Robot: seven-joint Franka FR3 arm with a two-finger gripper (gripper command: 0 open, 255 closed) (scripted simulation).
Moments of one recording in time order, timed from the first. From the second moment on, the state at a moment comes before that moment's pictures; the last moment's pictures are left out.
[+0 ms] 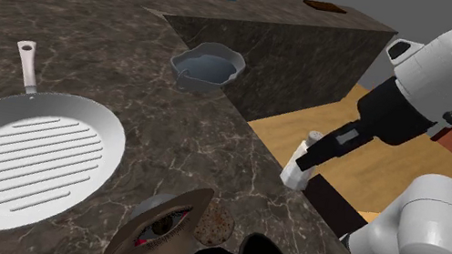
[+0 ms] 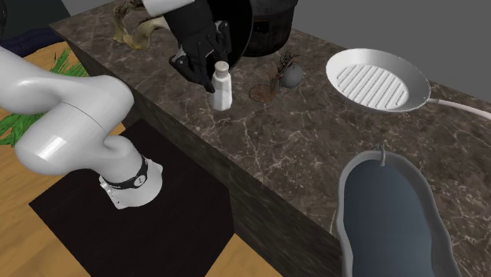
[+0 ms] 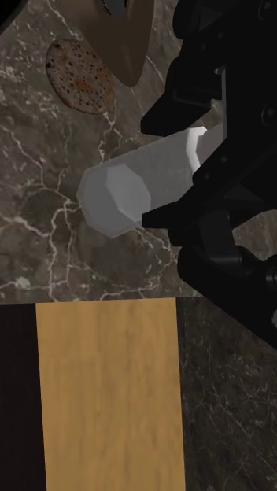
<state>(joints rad) 0.22 -1.18 0.40 -2.62 0.37 1.75 0.46</state>
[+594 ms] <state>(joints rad) 0.20 -1.13 0.36 -2.49 0.33 1.66 0.46</state>
